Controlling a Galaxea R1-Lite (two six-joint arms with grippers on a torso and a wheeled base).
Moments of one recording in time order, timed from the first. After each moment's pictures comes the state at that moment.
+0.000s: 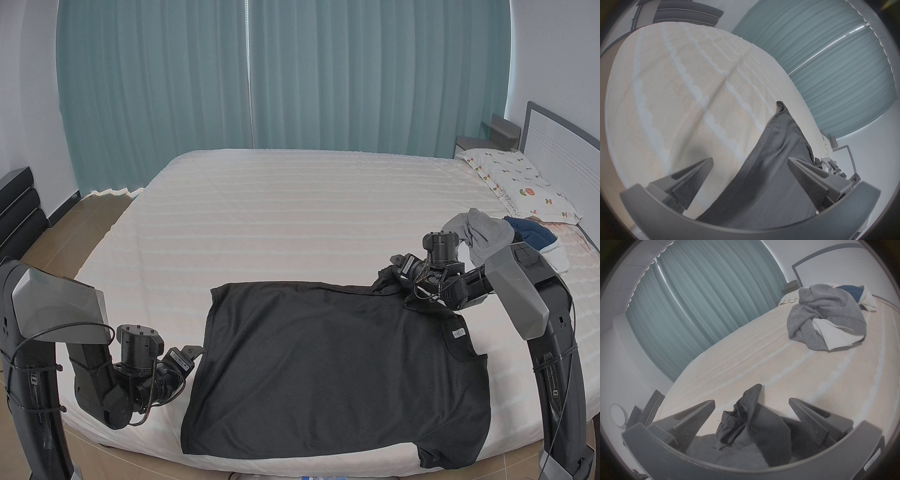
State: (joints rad) left arm -0.22 2.27 -0.35 -1.25 0.04 -1.03; right arm 0.19 2.66 -1.75 -0.50 -0.11 0.60
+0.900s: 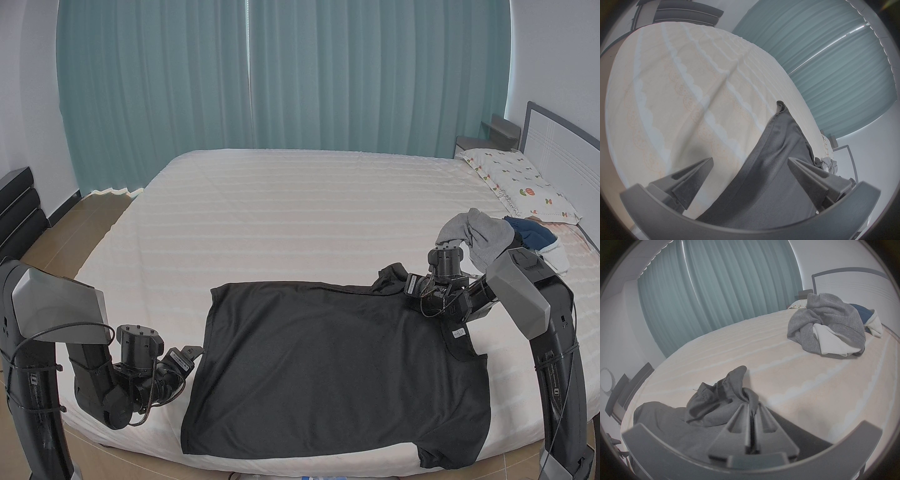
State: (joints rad) left arm -0.22 2.27 -0.35 -1.25 0.04 -1.03; right arm 0.17 2.66 -1.60 -0.59 -0.11 0.35
